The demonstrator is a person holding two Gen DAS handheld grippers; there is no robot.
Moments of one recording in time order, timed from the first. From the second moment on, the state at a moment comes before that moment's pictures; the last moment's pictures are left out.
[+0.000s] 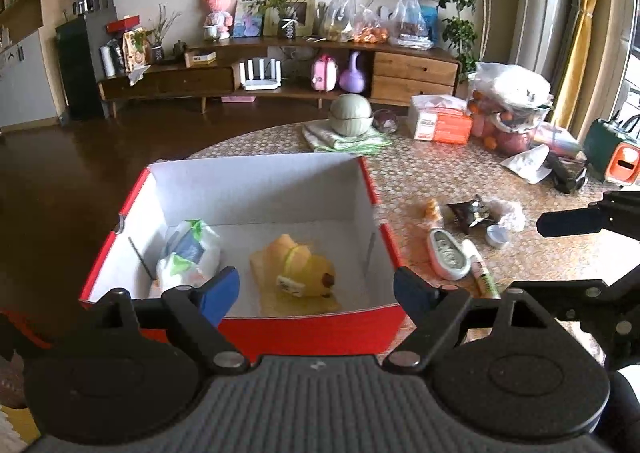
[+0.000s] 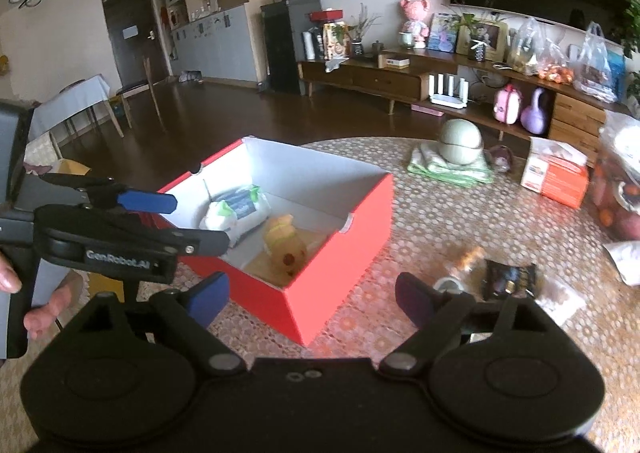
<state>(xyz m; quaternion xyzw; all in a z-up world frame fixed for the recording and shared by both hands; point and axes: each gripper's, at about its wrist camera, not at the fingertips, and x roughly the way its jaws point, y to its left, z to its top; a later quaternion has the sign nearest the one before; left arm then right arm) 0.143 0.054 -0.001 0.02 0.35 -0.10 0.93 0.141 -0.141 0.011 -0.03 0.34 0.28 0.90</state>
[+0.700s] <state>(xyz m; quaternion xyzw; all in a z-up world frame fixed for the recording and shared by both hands) 0.145 -0.001 -0.007 -0.02 0.36 -0.17 0.92 0.136 -0.257 0.004 0.00 0.33 0.20 0.92</state>
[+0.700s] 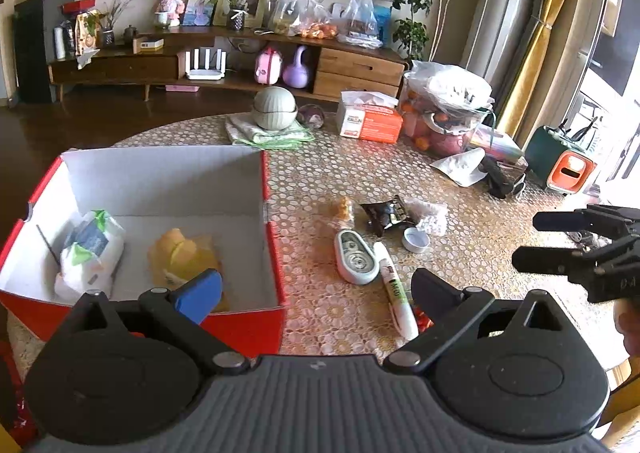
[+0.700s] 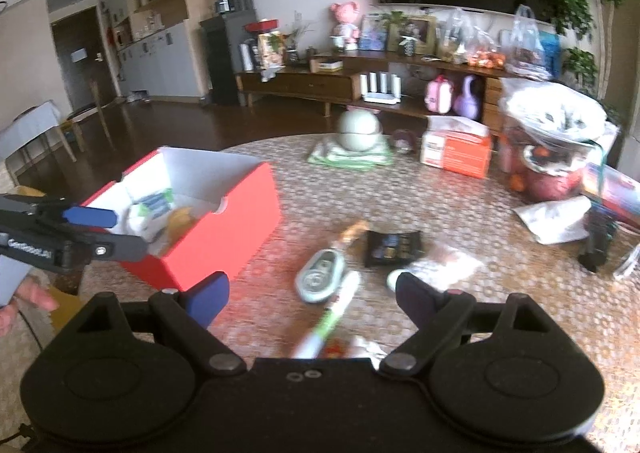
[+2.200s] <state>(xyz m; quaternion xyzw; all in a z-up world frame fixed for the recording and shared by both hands) 0.220 -0.150 -0.132 0.04 0.43 -0.18 0.89 0.171 -0.281 -0.117 -0.03 0.43 0.20 0.88</state>
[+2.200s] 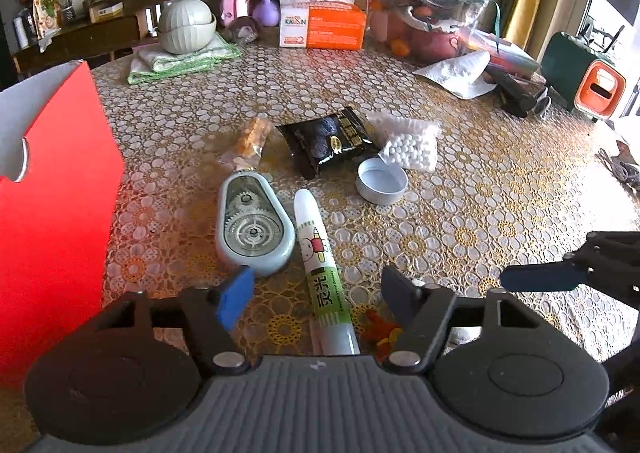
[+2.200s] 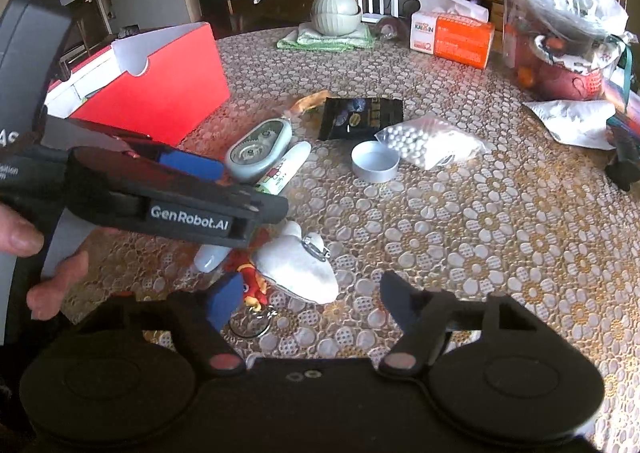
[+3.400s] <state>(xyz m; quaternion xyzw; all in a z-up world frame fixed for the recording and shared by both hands) 0.189 -0.139 -0.105 0.04 0.40 -0.20 0.89 0.153 -0.289 -0.088 0.02 0.42 0.17 0.89</state>
